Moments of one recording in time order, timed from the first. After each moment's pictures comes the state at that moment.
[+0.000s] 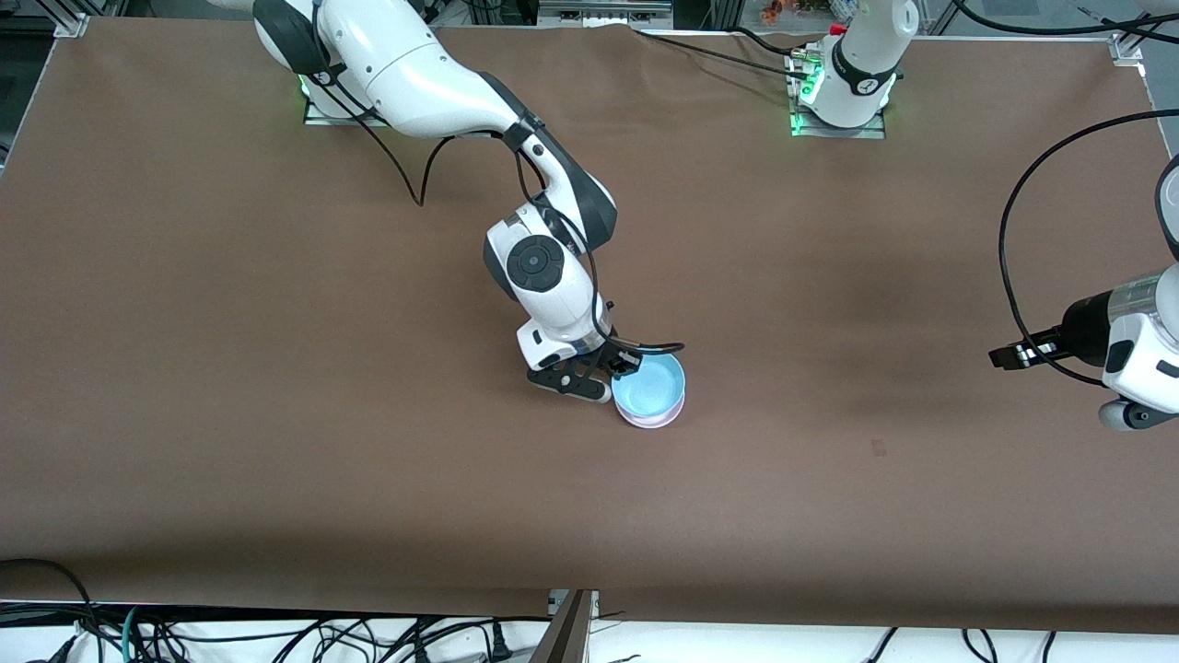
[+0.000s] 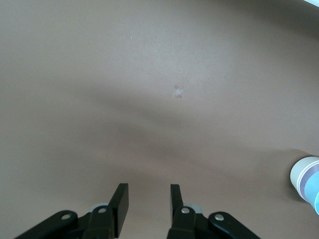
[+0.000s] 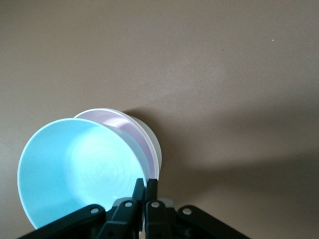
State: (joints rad) left arm 0.16 0.43 -0.15 -1.28 0.00 1.60 -0.34; right arm 0.74 0.99 -0.05 -1.08 0.23 2.36 0.91
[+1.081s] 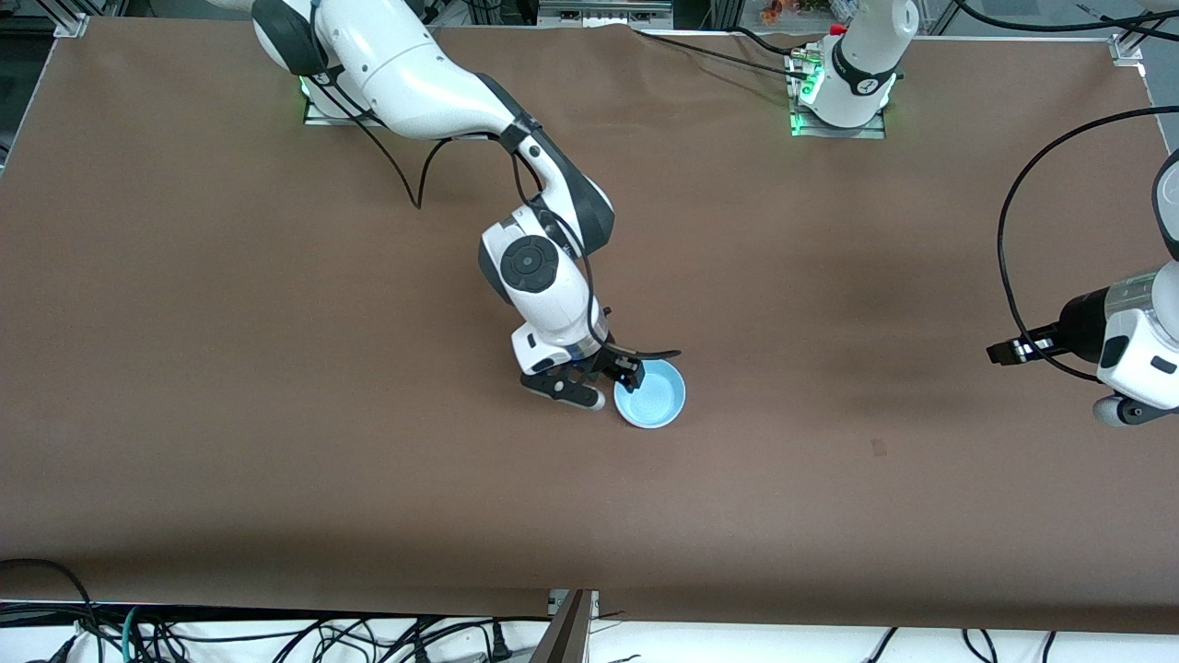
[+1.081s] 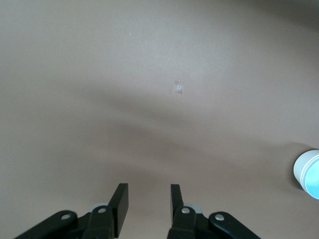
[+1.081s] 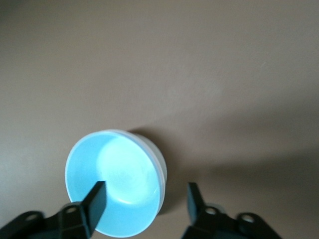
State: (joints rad) left arm 0.16 0.41 -0.15 -1.32 0.00 1.60 -0.31; right arm 0.73 0.98 -0.09 -1.02 0.23 2.31 0.94
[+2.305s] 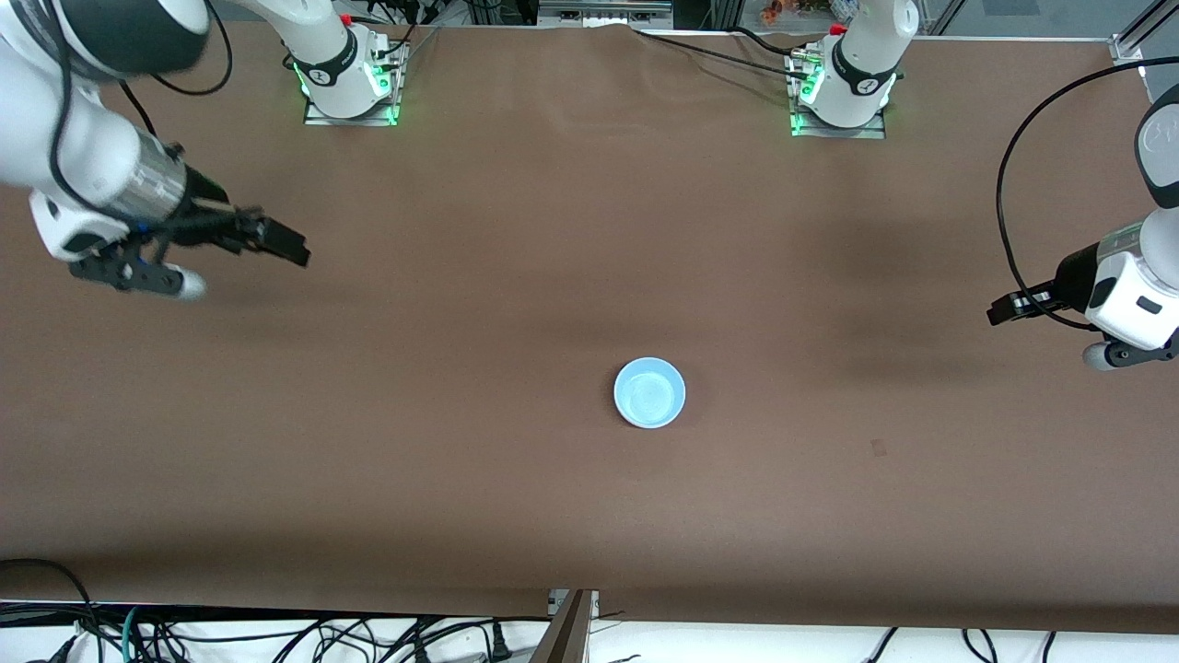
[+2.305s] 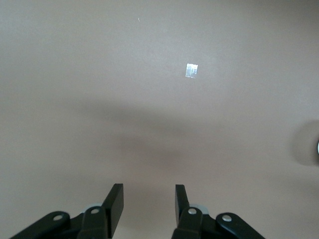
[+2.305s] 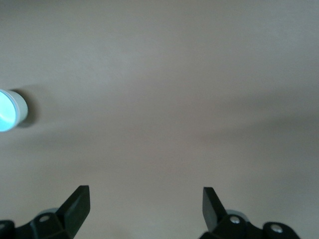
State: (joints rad) left arm 0.21 0.21 -0.15 -1.63 0.00 1.74 -0.21; right arm 0.47 0.06 -0.30 -1.62 0.16 1.62 0.37
